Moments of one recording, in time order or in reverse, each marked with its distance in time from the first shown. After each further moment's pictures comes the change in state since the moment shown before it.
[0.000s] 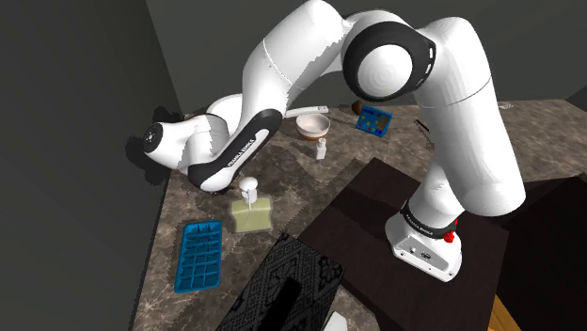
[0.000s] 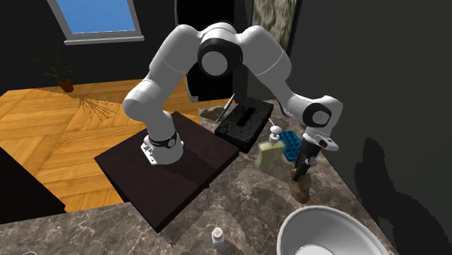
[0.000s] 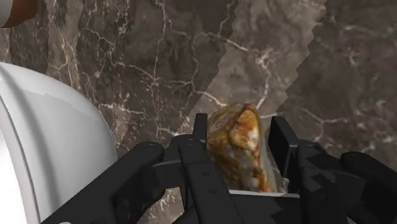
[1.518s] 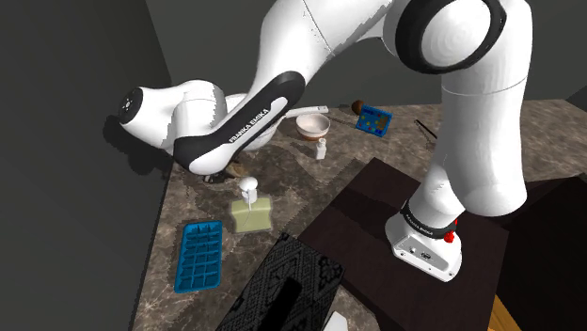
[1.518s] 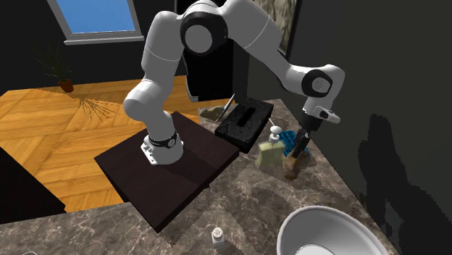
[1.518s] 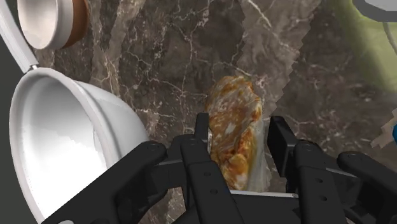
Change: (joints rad) arm 0.022 -0.225 0.048 -0.086 0.062 -0.146 -0.022
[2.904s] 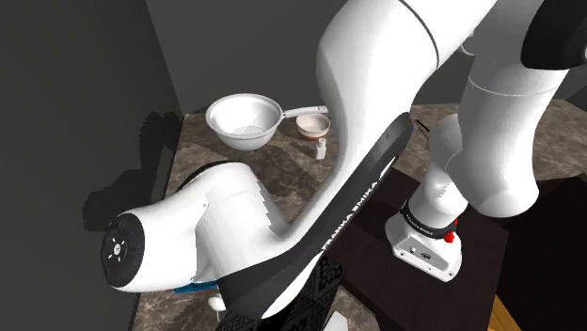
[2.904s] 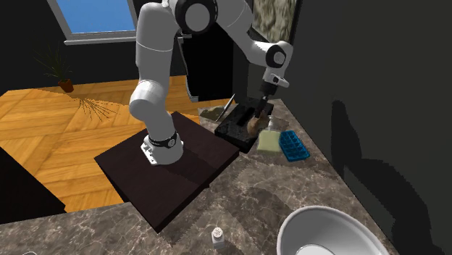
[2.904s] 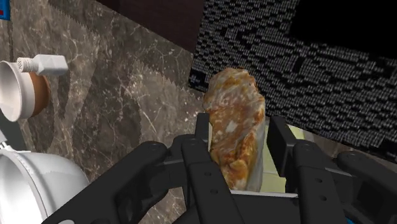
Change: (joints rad) arm 0.240 -0.175 0.204 -0.262 0.174 -0.042 0.383
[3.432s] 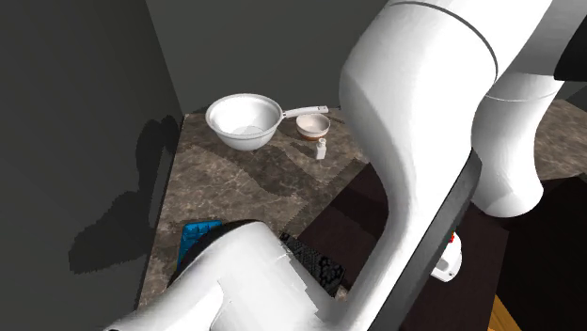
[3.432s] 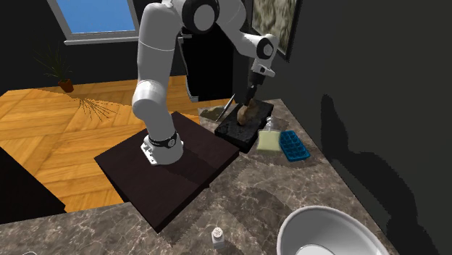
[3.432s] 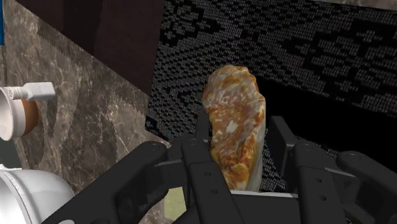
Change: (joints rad) arm 0.114 0.028 0.081 0.040 0.068 -0.048 0.157
